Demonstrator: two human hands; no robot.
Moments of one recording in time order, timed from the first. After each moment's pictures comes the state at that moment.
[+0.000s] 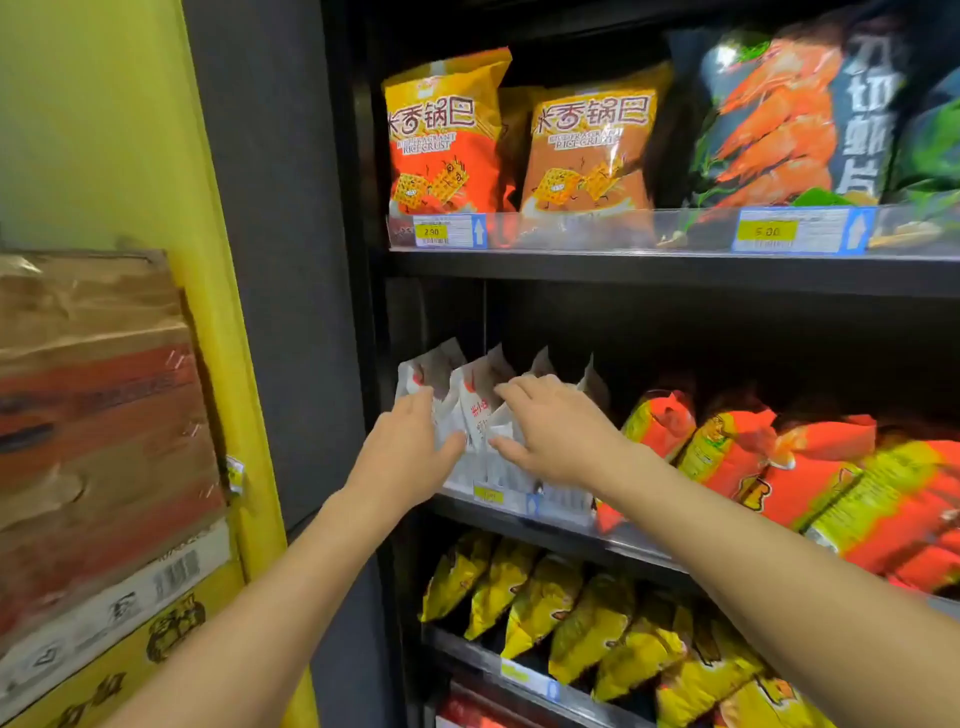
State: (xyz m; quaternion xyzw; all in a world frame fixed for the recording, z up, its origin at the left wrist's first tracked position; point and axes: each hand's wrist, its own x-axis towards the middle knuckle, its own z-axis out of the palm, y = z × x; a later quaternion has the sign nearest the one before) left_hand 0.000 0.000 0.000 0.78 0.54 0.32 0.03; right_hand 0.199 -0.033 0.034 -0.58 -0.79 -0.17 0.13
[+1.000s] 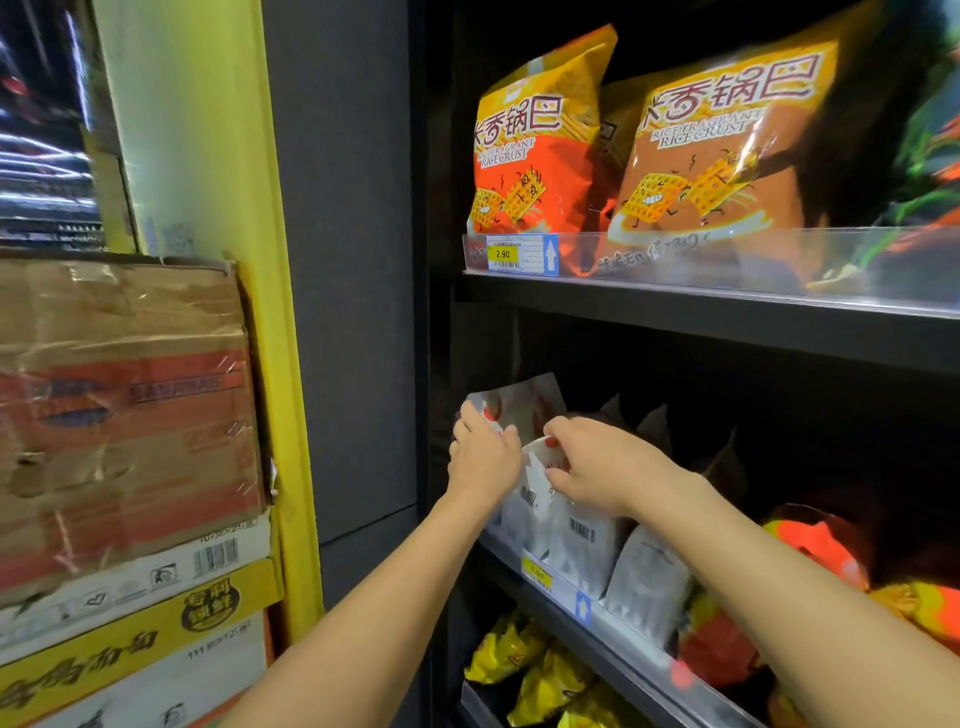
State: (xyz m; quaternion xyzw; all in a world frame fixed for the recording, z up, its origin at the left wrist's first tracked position) left_hand 0.070 0.121 -0.021 0.54 0.68 0.48 0.16; right_hand 0.228 0.099 0.032 -0.48 -0.87 -0.05 0.13
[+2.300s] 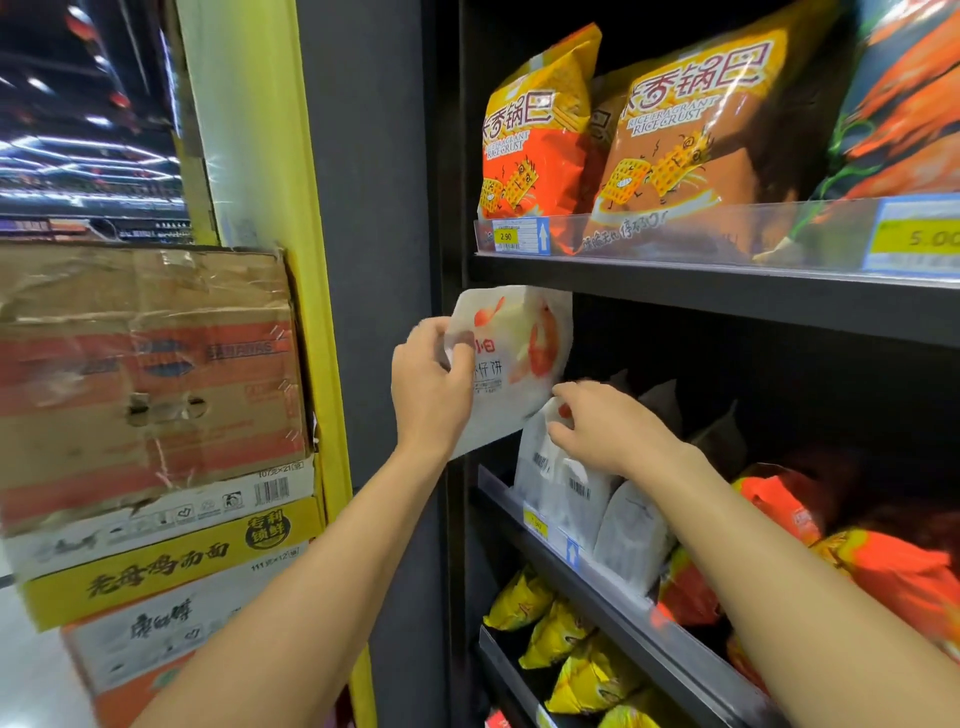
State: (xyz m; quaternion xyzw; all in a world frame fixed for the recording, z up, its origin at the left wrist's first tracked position) left_hand 0.059 0.019 0.041 0.50 0.54 0.68 -0.06; right_hand 0.248 0.077 0.041 -0.44 -0.87 -0.02 0.20
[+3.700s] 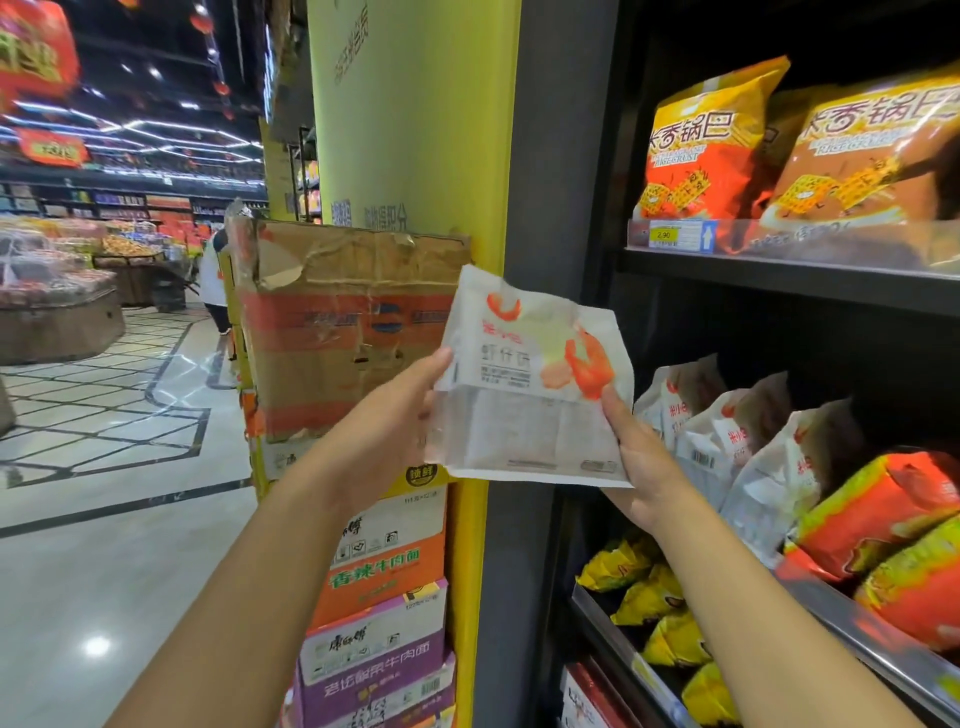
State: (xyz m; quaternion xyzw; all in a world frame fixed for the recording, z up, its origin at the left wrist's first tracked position) left_hand -0.068 -0.239 0.049 0.49 0.52 0.58 0.39; right_hand 0.136 -0.076 -0.002 -0.23 -0.52 0.70 0.43
